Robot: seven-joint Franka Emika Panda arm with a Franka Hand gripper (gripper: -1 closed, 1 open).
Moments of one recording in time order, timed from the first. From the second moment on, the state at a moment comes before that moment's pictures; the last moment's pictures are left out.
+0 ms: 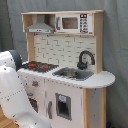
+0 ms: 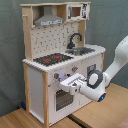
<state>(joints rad) -1.50 -0.37 2.60 -2.12 -1.98 1.91 0.20</state>
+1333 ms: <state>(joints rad) -1.57 -0.49 2.61 -1.93 -1.92 2.01 0.21</state>
